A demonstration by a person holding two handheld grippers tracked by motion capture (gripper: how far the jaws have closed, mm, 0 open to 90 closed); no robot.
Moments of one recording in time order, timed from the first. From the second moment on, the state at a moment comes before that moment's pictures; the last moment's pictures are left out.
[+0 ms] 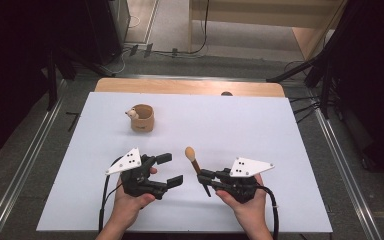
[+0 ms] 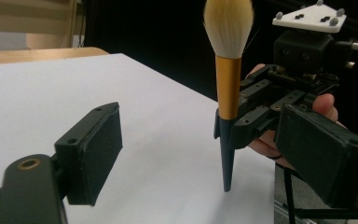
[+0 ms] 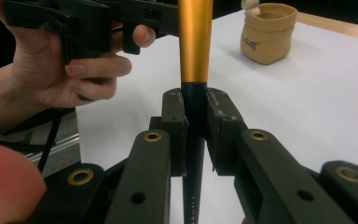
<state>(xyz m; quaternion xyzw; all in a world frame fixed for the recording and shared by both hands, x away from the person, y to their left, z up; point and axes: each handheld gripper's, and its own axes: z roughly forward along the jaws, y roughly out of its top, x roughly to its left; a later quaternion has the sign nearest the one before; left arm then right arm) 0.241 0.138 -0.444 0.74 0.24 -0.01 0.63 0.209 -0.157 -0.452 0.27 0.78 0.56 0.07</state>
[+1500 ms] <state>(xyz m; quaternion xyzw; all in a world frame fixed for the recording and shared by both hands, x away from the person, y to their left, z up) 0.236 0.124 -0.447 0.71 0.24 -0.08 0.66 0.200 -0.129 -0.452 0.24 0.79 0.56 0.06</state>
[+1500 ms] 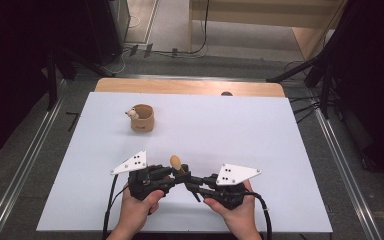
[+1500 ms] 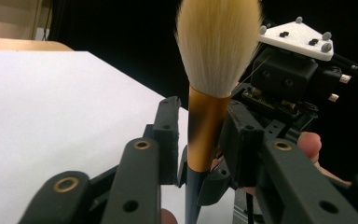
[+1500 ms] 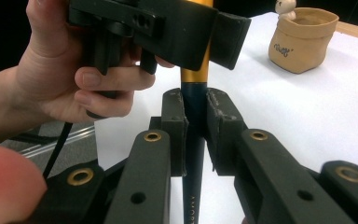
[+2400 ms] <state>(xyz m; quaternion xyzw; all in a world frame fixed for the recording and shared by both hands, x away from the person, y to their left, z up) 0.238 0.133 -0.447 0.73 0.24 -0.05 0.64 0.200 -0.163 -0.462 0.31 0.75 0.58 0.07</state>
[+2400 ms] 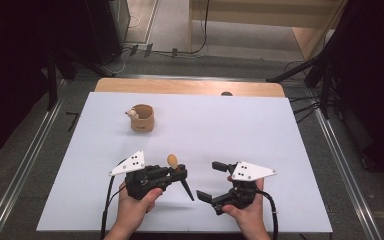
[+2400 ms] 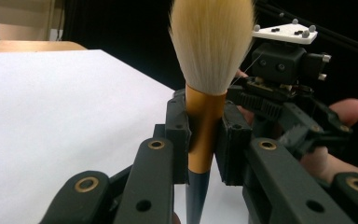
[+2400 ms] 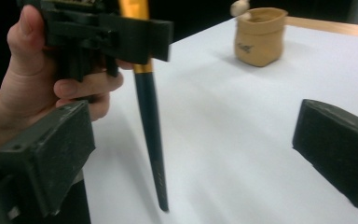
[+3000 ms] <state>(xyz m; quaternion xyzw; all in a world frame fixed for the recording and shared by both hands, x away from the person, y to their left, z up) 0.247 0.145 -0.446 0.72 0.27 -0.02 0.64 0.180 -0.245 -0.467 0.36 0.72 0.57 0.16</state>
